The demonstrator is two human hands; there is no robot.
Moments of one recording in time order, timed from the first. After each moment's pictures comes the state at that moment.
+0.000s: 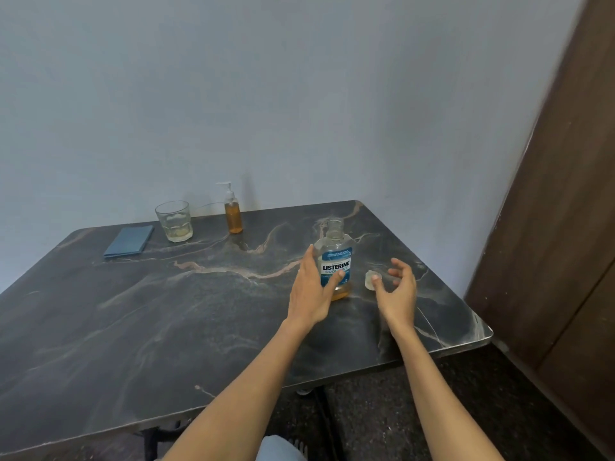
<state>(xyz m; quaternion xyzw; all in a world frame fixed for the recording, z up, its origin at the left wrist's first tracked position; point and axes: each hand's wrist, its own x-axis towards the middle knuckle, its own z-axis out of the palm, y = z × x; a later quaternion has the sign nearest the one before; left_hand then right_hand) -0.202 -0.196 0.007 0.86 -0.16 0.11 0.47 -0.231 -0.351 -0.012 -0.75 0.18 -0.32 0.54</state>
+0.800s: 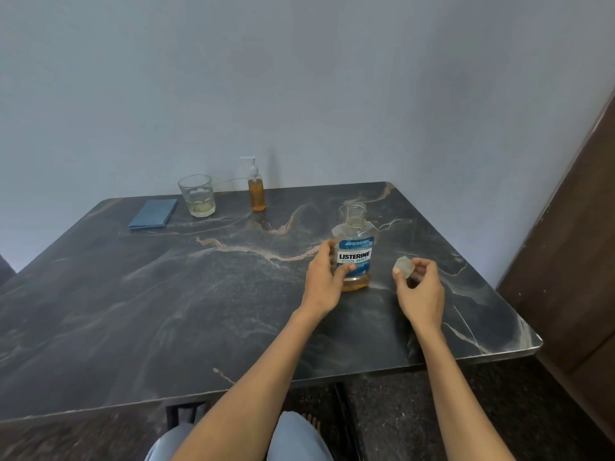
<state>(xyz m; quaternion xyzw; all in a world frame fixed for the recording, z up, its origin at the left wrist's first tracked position) -0.182 -0.181 -0.004 0.77 -0.15 0.08 0.62 -0.223 -0.345 -0.021 -0.81 0.19 -0.29 0.47</state>
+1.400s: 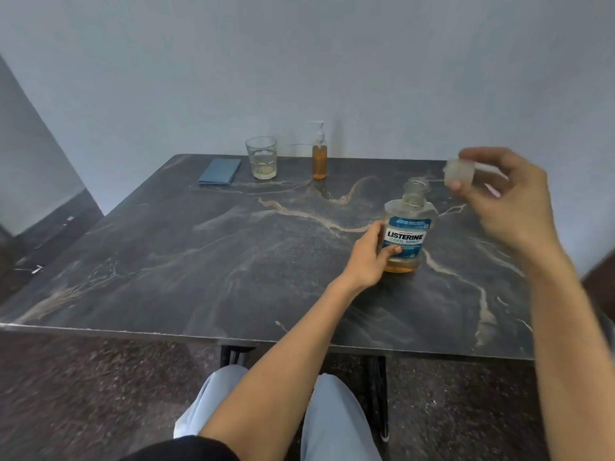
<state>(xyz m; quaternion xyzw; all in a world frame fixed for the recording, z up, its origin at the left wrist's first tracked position) -0.193 -0.141 -0.001 0.78 -0.16 0.03 0.60 -0.233 -0.299 0.123 -0.78 -0.13 -0.25 0.56</state>
